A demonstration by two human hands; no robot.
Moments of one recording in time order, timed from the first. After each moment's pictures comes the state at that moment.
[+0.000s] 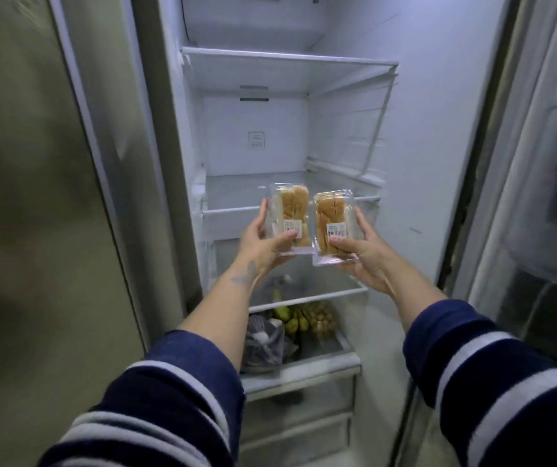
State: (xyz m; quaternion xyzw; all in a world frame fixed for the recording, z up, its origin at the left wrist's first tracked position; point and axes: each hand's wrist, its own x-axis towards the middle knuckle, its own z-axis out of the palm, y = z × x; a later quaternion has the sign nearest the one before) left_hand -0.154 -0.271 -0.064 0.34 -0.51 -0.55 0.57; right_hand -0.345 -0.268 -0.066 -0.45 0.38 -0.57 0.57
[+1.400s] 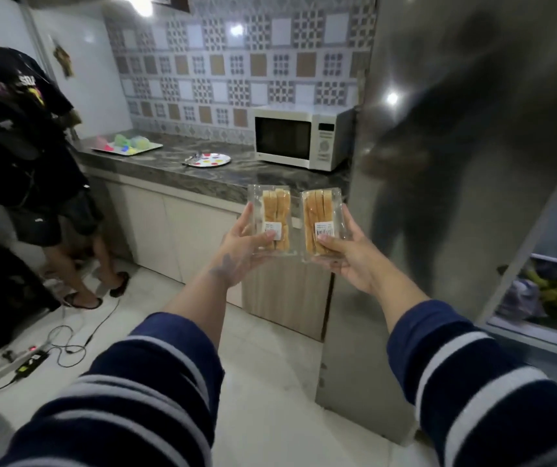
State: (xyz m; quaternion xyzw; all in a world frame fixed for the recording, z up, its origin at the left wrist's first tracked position) left_hand 0.309 0.259 -0.119 0.48 -0.31 -0.42 0.70; right_hand 0.139 0.131 -0.117 -0.54 0.25 -0.27 0.76
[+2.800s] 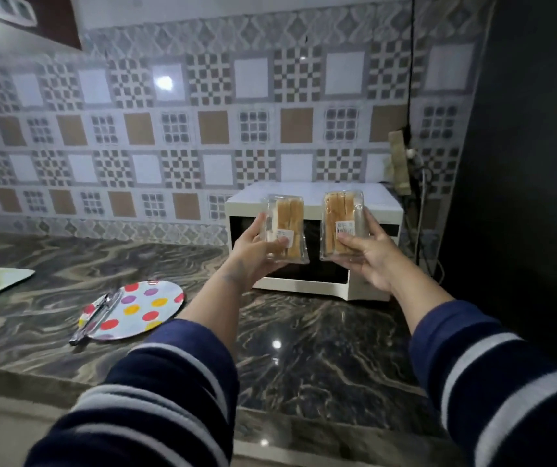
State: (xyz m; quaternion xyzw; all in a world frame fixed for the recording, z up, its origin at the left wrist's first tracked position) left_hand 0.882 -0.325 -0.041 0.44 -0.38 -0.49 0.65; right_hand 0.690 -0.409 -0.044 -0.49 0.30 -0.48 0.66
